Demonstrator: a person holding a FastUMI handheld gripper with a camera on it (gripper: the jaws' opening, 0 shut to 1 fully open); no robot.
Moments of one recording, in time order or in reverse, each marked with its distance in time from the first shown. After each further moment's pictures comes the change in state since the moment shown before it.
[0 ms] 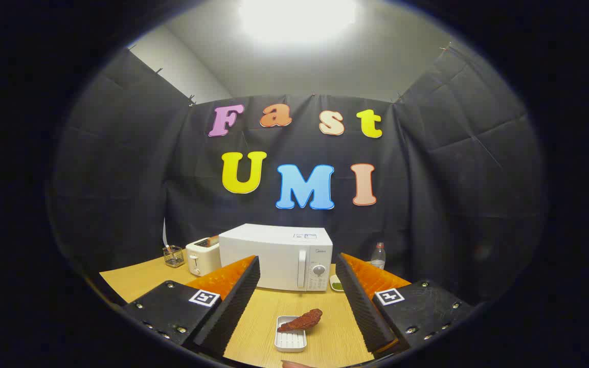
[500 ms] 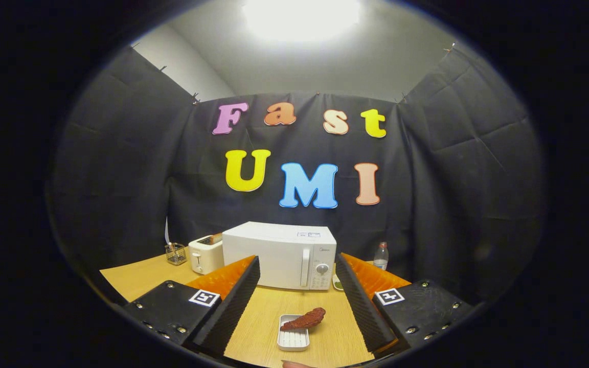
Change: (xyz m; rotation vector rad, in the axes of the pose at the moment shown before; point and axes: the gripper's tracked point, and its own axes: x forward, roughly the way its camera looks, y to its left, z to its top) arm -0.001 0.007 -0.002 -0.015 0.002 0.010
